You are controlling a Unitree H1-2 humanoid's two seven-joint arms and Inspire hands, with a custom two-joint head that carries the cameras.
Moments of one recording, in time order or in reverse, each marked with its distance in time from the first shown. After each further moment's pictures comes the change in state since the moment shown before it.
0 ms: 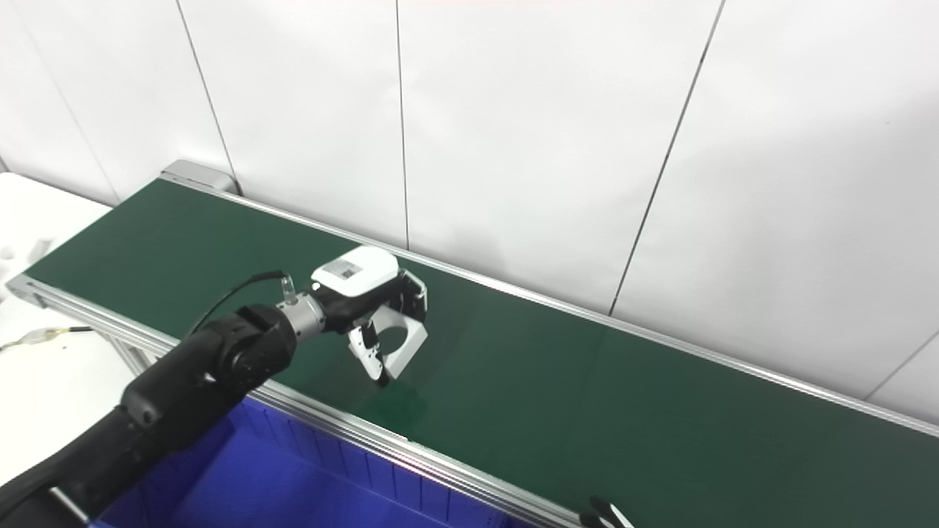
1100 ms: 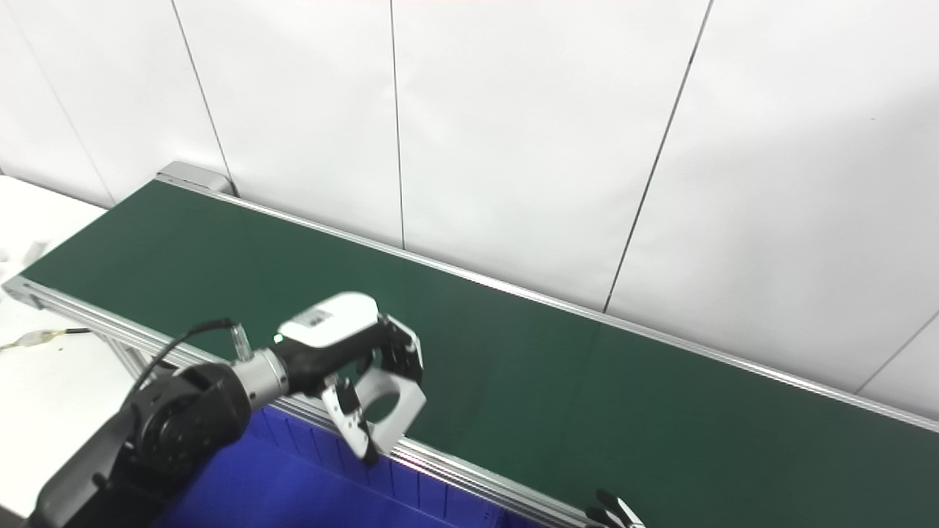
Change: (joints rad) left arm 0.273 -0.077 0.076 -0.462 -0.093 0.235 -0.264; right arm 0.029 -0.011 -0.010 -0.079 0.019 0.002 0.007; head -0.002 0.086
